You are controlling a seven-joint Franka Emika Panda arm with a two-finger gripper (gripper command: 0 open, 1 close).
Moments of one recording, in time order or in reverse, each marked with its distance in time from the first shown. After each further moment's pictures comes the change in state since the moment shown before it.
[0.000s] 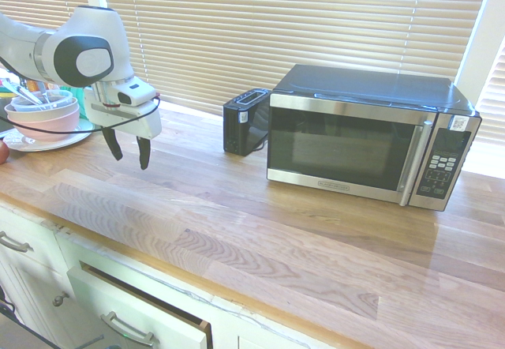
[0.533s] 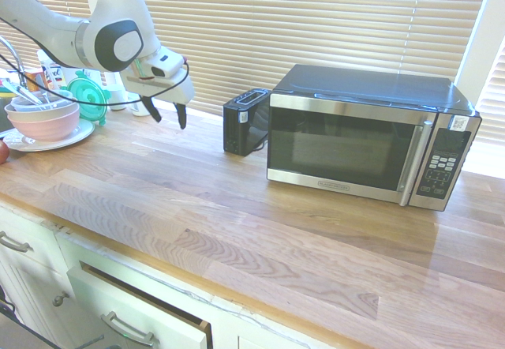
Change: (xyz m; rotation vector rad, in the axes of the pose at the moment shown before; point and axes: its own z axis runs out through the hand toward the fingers) arm 0.081 -0.060 -0.040 0.202 0.233 -0.005
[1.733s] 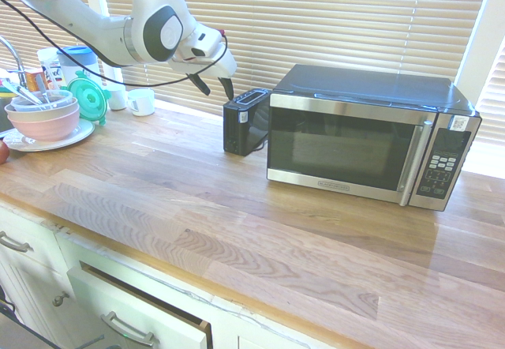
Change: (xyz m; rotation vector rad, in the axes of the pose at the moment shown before) arm 0.106 -0.002 -0.004 0.064 0.218 0.086
